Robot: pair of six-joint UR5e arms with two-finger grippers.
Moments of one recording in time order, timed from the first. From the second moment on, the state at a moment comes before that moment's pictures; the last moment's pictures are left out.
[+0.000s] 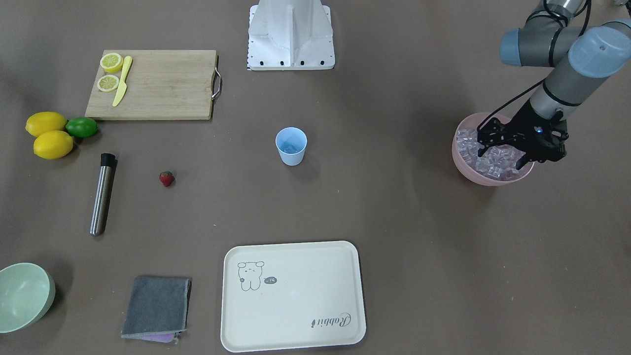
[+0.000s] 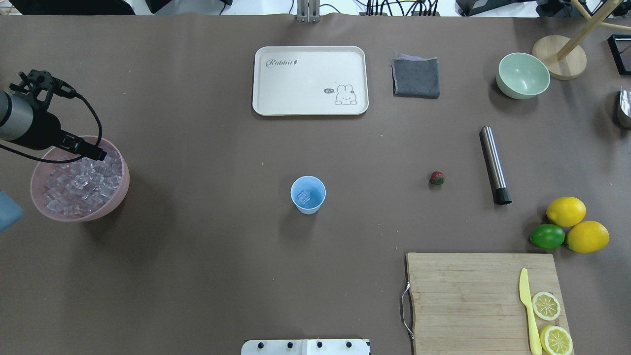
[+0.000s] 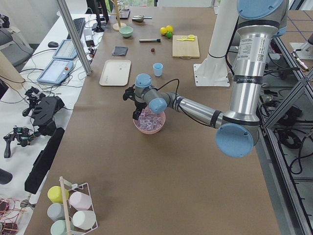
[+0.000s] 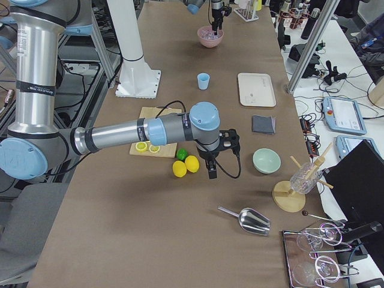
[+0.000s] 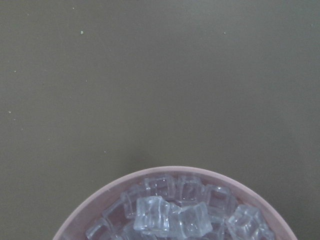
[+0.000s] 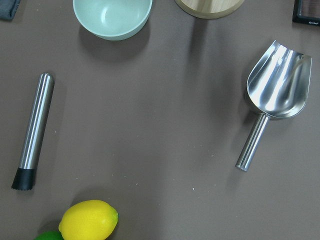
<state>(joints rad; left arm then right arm) -0.96 -1.67 -1.73 -2.07 -2.13 -0.51 1.54 -1.70 1.92 -1.57 2.39 0.00</state>
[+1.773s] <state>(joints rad) -0.95 -1.66 -1.69 -2.16 -2.14 -0.52 1.54 -1.70 1.92 -1.57 2.39 0.01</state>
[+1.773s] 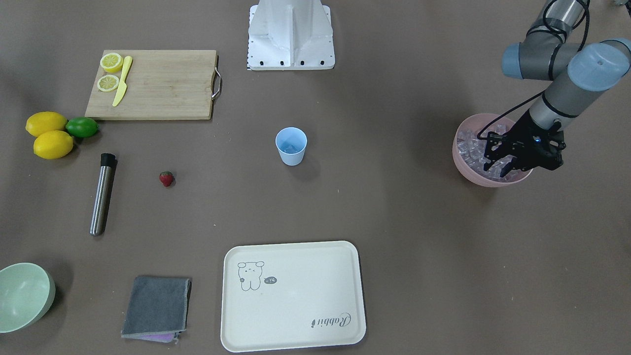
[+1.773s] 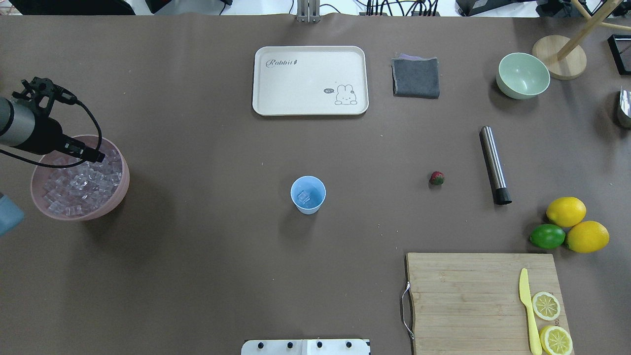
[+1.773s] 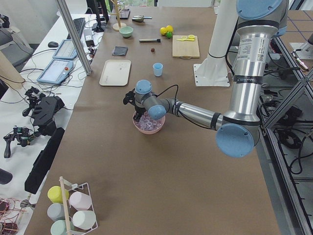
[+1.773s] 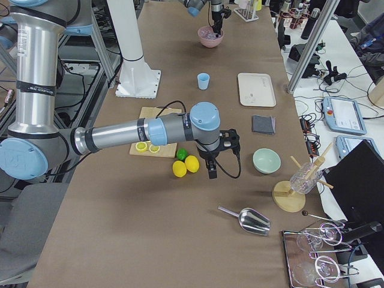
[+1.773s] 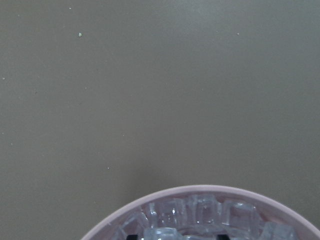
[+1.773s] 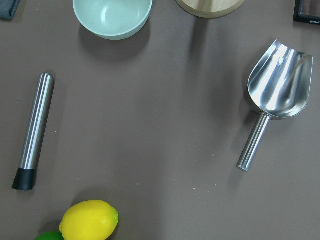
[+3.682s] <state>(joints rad) -0.74 -1.95 -1.80 -2.15 -2.05 -1.13 1.54 -1.70 1.93 -1.57 2.39 0.00</state>
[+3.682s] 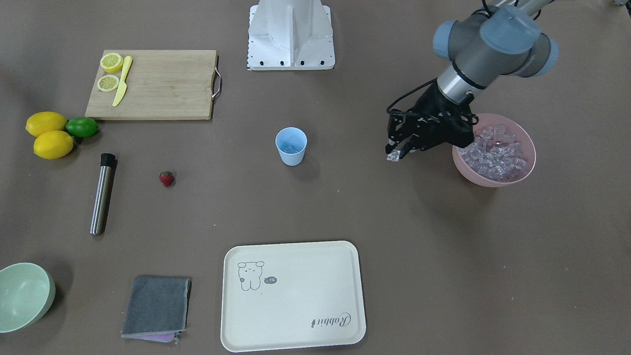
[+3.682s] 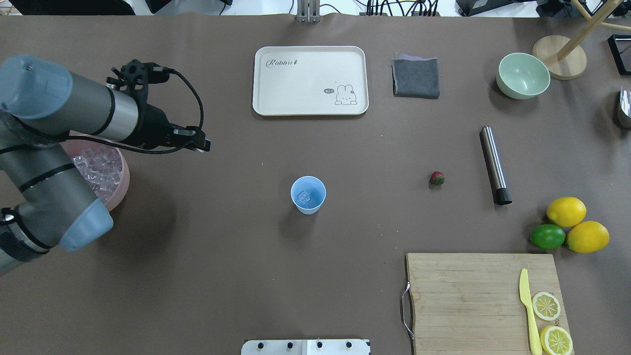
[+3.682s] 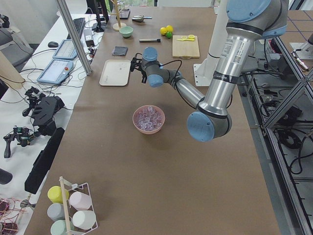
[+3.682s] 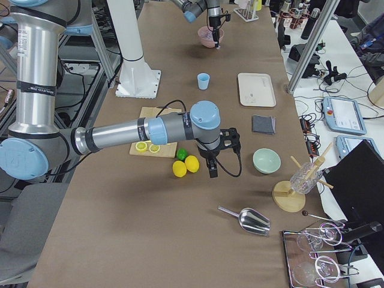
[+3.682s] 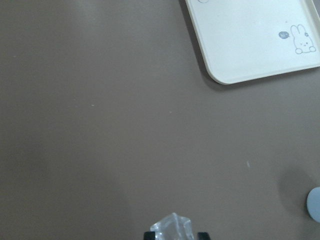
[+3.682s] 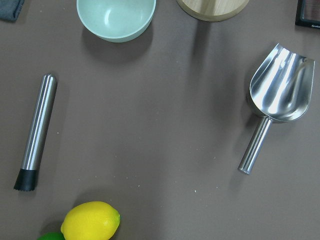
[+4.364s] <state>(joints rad) -0.49 -2.15 -1.77 -2.05 -1.75 -1.37 1.54 -1.70 1.93 -1.57 2.39 0.00</state>
